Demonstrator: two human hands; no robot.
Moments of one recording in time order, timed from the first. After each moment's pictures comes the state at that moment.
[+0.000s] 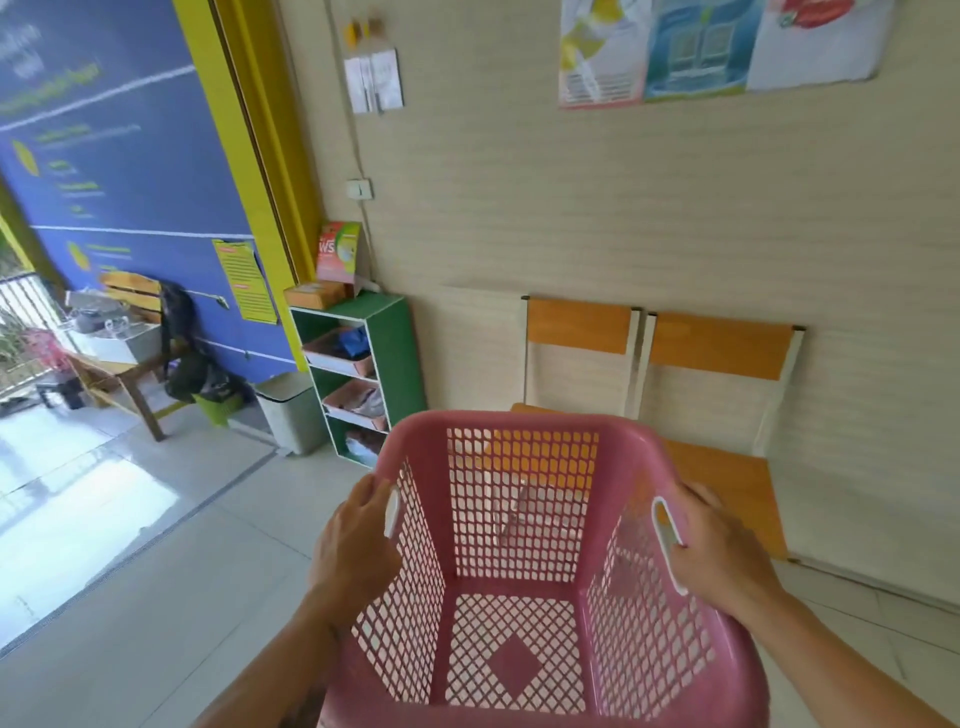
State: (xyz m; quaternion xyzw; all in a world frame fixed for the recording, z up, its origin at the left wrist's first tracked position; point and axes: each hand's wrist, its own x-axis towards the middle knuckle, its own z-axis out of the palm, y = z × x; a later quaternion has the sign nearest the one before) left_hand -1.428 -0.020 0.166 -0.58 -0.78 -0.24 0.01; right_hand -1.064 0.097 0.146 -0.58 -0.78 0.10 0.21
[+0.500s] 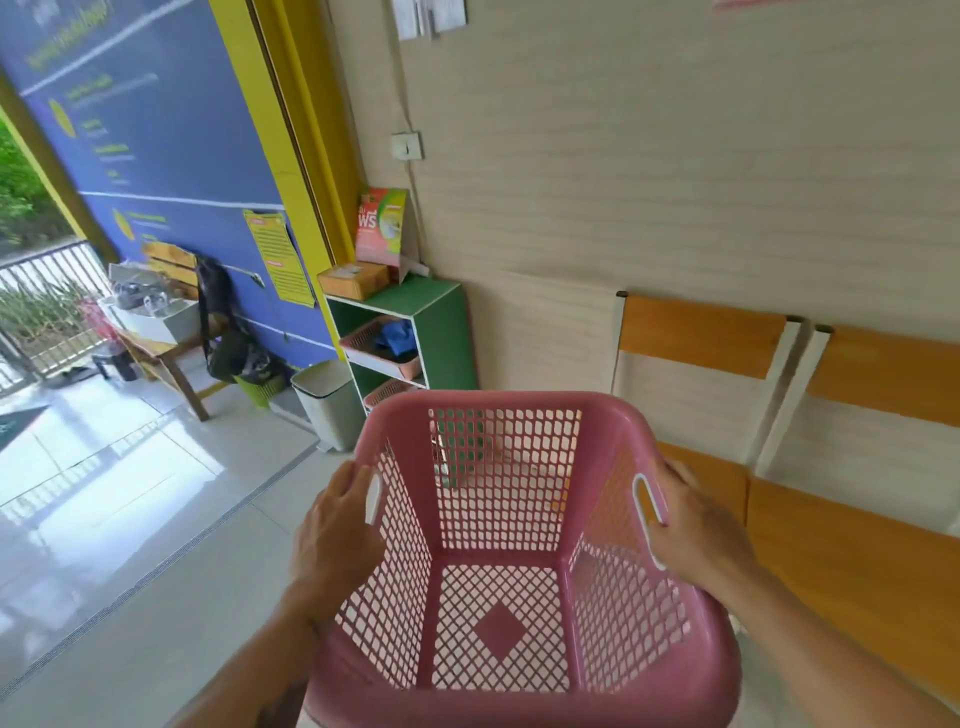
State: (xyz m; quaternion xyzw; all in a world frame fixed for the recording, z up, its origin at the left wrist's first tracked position) left_hand -1.659 0.199 0.143 -0.51 -0.84 -0.20 0.04; right_hand -1.313 0.356 0.128 -0.54 -0.81 0.16 0.18
